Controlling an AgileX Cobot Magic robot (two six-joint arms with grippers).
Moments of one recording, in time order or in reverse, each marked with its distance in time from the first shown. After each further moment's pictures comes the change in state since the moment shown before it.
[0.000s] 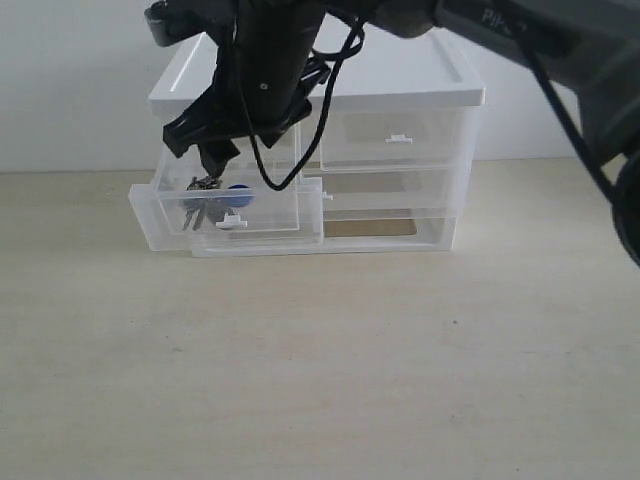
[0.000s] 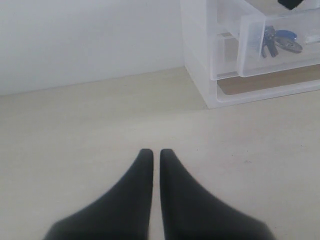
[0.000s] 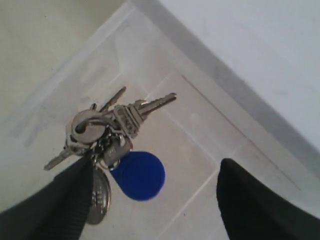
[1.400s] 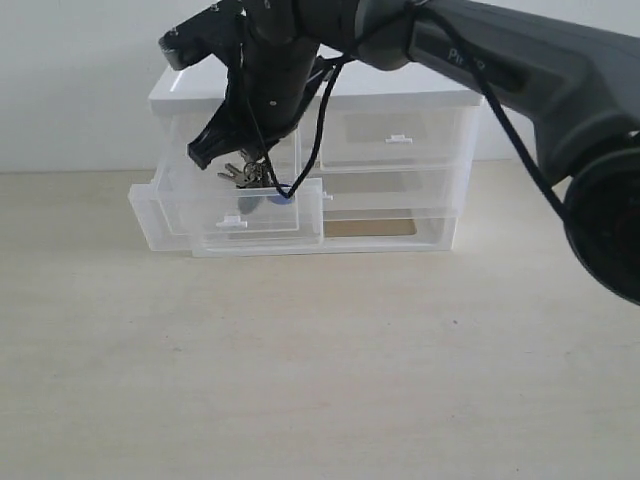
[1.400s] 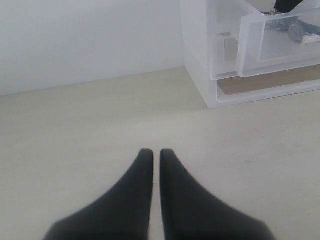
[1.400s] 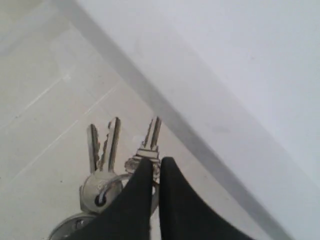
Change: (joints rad) left arm 0.000 0.000 0.000 0.000 0.000 0.000; right arm -0.013 0.068 -0.048 -0.138 -0.051 -0.028
